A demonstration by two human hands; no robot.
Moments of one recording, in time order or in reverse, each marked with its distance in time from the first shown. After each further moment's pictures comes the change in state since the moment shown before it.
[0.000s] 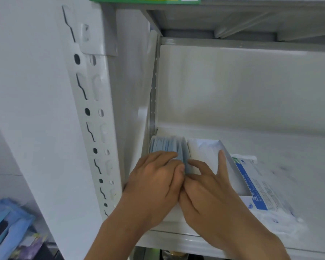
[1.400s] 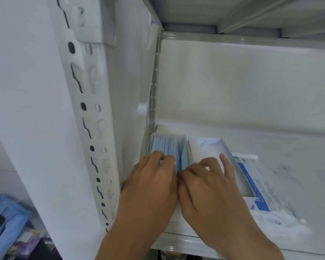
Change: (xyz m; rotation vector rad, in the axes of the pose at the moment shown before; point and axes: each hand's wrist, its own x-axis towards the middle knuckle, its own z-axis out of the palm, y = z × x) left_hand -0.008 0.016 -0.003 0.050 -0.076 -0.258; right_hand 0.003 -0.008 -0.005 -0.025 -0.008 0.161
